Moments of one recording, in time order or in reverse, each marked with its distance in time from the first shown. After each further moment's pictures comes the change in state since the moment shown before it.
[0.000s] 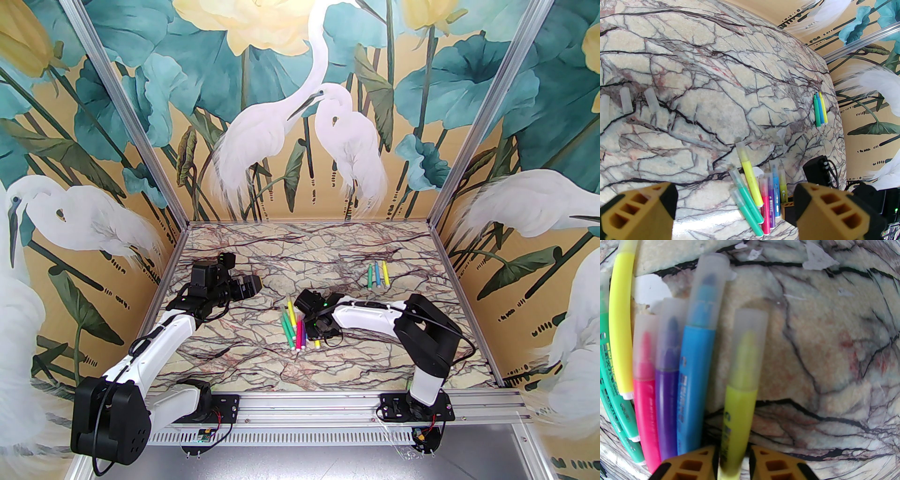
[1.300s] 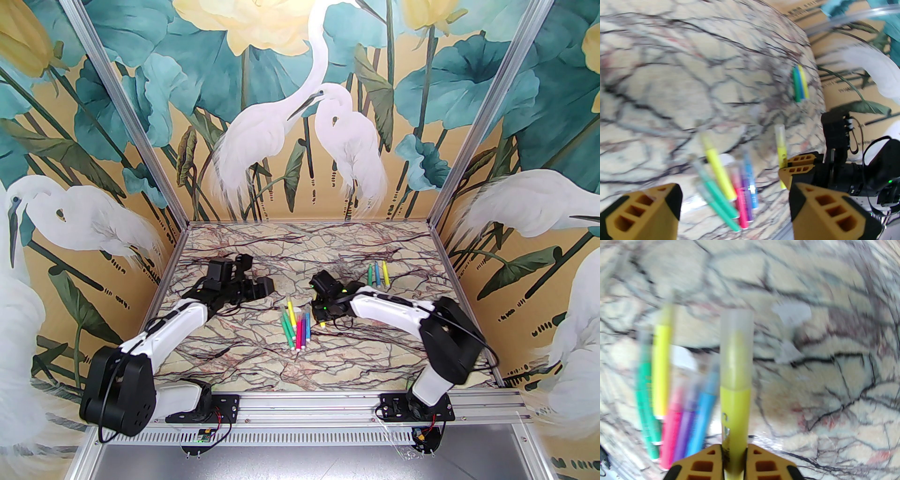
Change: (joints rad) left arm -0.127 0.187 0.067 0.072 0.162 -0.076; right arm -0.173 -0.188 -0.060 0.154 -0.095 -0.271
